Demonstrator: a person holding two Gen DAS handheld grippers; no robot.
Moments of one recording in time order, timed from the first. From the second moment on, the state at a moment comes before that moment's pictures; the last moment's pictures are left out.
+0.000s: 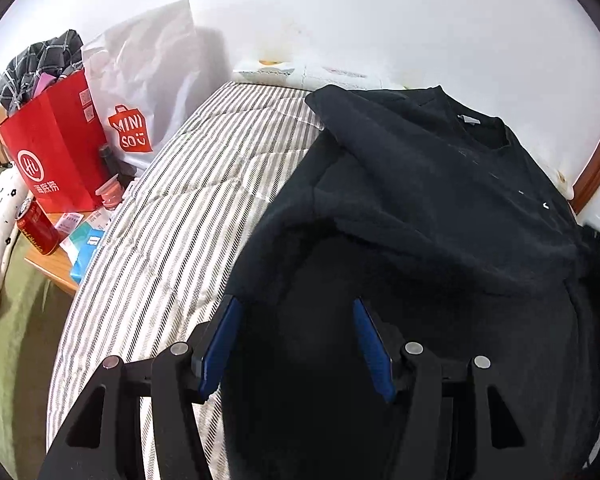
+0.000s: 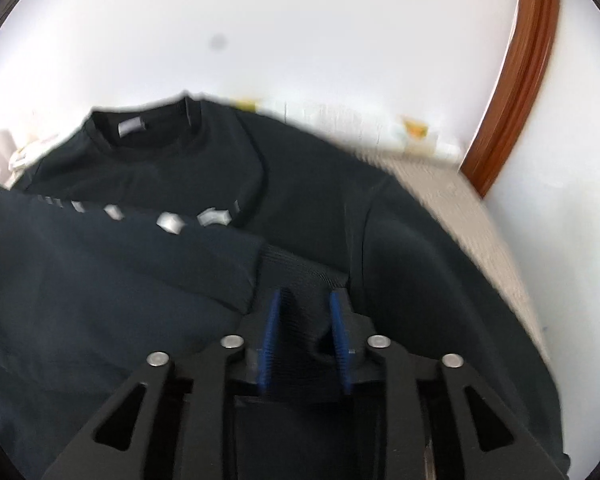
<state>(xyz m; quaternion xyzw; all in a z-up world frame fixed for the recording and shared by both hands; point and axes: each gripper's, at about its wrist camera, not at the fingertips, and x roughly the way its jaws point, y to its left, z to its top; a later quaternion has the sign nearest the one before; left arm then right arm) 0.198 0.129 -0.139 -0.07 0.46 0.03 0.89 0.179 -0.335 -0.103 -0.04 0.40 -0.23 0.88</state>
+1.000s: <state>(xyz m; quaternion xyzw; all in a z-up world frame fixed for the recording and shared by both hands) 0.254 0.169 -0.151 -0.12 0.44 -0.03 0.89 0.465 -0.038 -0.184 -0.03 0.45 0.16 0.88</state>
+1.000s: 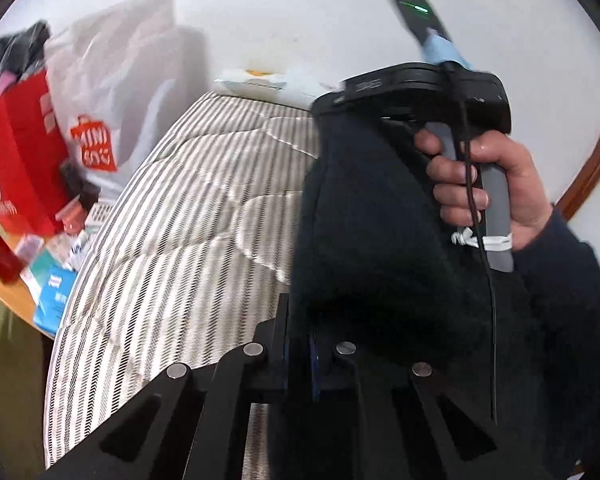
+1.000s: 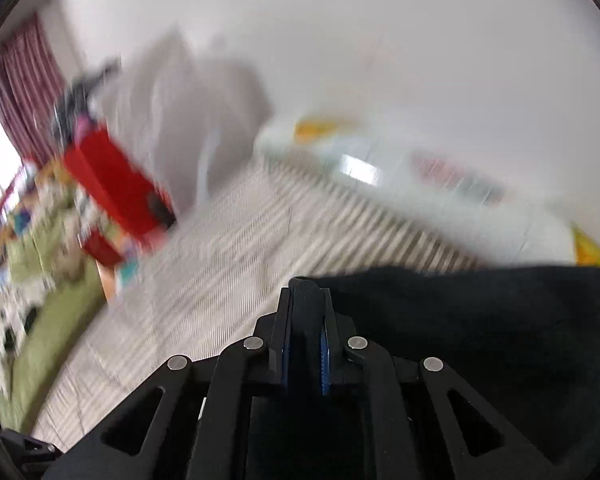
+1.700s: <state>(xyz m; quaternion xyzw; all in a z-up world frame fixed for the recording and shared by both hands) 0.243 0.165 -0.146 -0.11 0.45 0.00 0.89 0.397 -0.115 -0.140 -0.07 0.42 0.04 0.91</state>
